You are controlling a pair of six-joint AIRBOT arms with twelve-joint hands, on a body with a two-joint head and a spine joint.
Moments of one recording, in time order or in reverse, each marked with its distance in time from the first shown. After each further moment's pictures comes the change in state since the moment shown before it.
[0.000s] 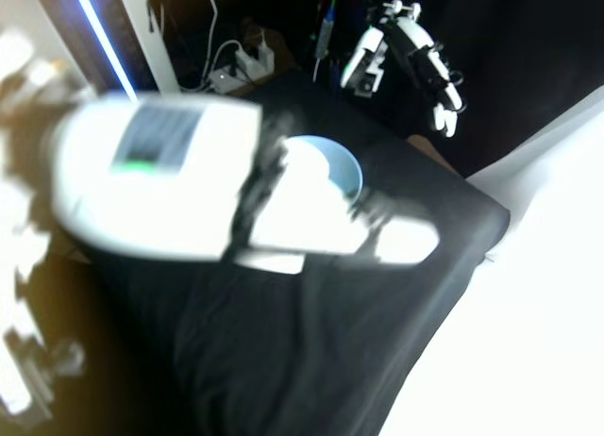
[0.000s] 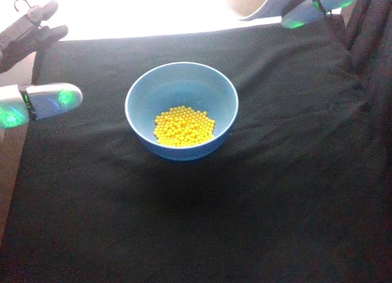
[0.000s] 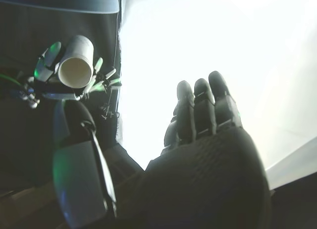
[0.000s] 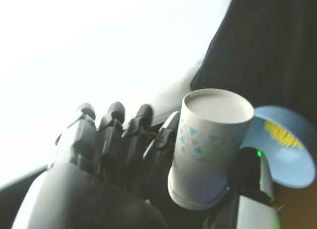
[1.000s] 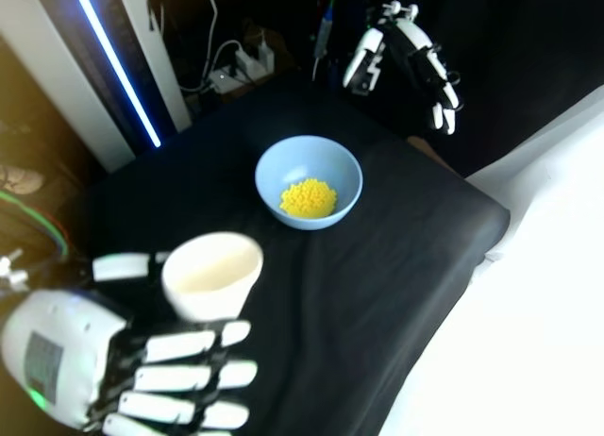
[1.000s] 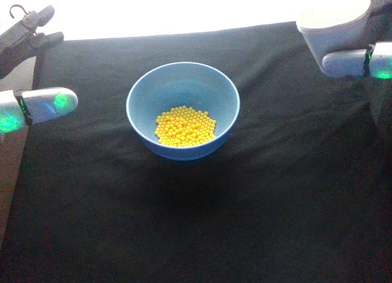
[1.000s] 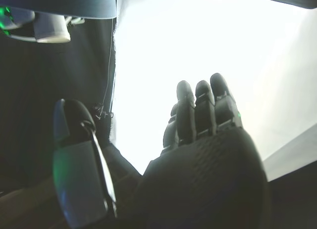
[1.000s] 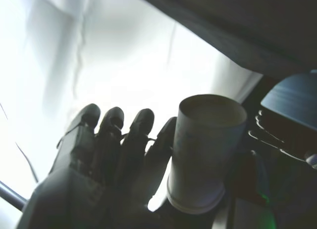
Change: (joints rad) left arm 0.027 -0.003 -0.010 -0.027 -0.019 -0.014; right arm -0.642 -0.072 0.096 1.079 0.560 -0.058
